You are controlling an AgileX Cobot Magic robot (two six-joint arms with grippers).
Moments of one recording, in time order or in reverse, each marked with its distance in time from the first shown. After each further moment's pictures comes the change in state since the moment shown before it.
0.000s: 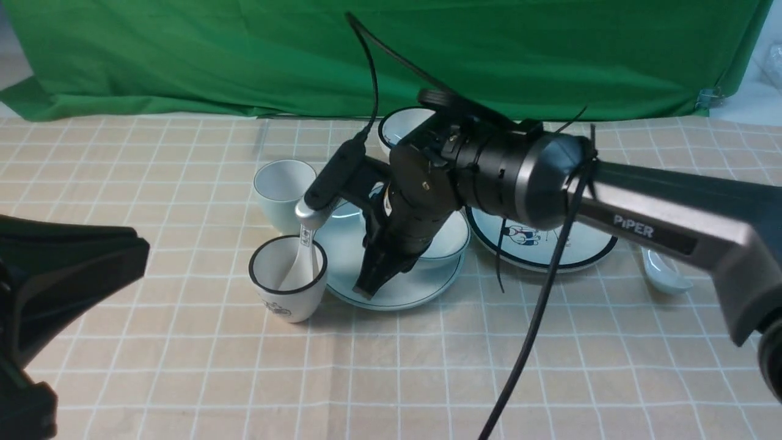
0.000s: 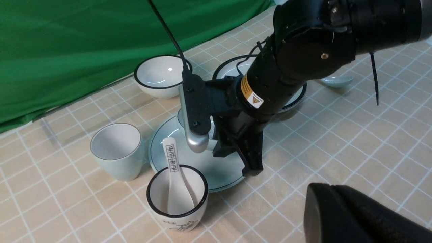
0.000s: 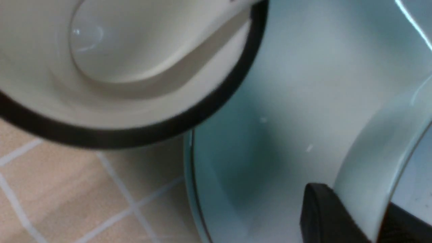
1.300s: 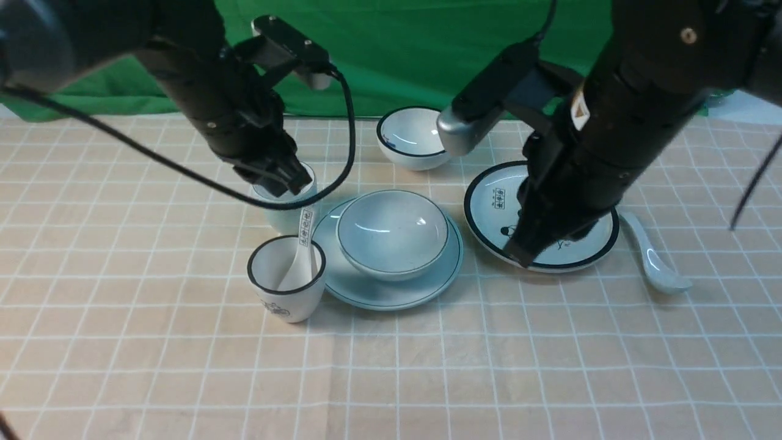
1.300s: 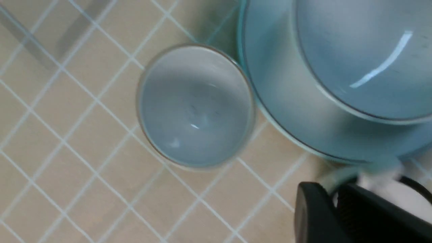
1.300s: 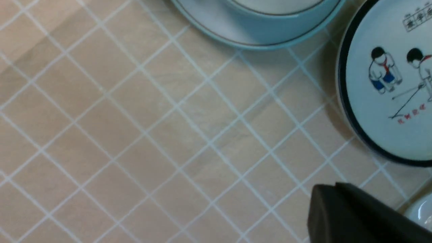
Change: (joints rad) right arm -0.097 -0.575 0.280 0.075 0.398 0.033; left arm 0.000 1.304 -0.886 0.395 0.301 0.019
